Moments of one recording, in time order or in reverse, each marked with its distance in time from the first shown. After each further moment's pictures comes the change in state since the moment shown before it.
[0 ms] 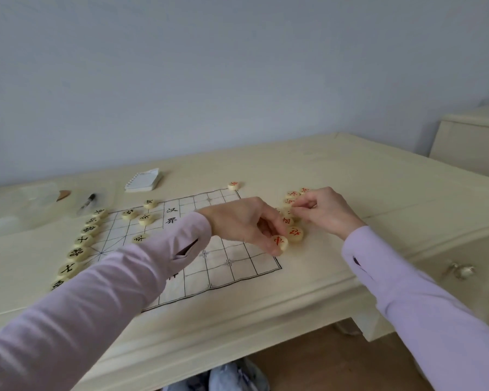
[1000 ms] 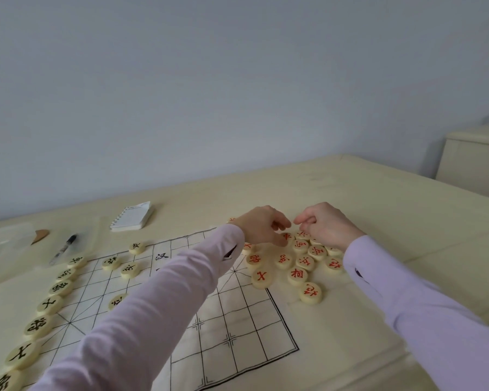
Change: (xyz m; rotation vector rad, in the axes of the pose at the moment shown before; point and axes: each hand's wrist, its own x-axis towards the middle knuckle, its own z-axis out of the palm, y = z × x) left_hand 0.119 -0.059 -0.046 0.242 0.193 -0.125; right_hand 0.080 -0.003 0.001 -0.094 -0.077 0.115
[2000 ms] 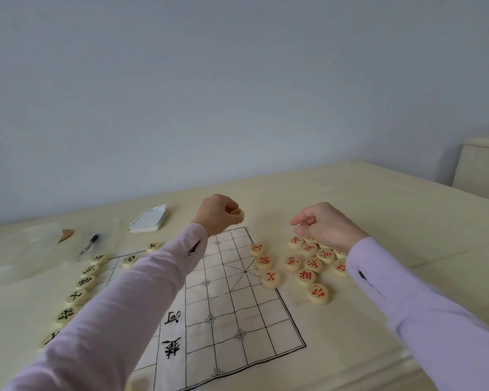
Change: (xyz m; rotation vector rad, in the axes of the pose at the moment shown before) left_hand -0.042 -0.060 -0.034 -0.107 0.513 -0.288; right_hand -0.010 -0.015 -0.001 0.114 -0.025 -0.126
